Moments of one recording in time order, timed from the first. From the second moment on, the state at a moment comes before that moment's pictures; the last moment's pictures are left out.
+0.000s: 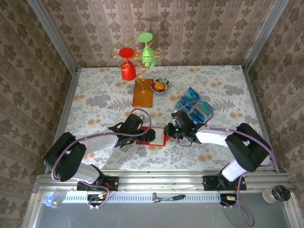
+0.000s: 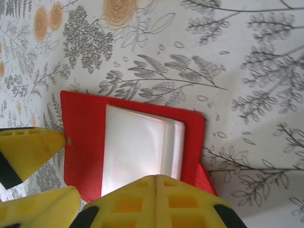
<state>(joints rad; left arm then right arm) -0.77 1.43 0.61 -0.11 0.09 -0.60 0.66 1.57 0.69 0.05 -0.20 0.86</state>
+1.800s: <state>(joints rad) -0.87 1.40 0.60 -0.14 -0.07 -0.54 0.66 1.80 0.88 0.02 -0.30 0.81</state>
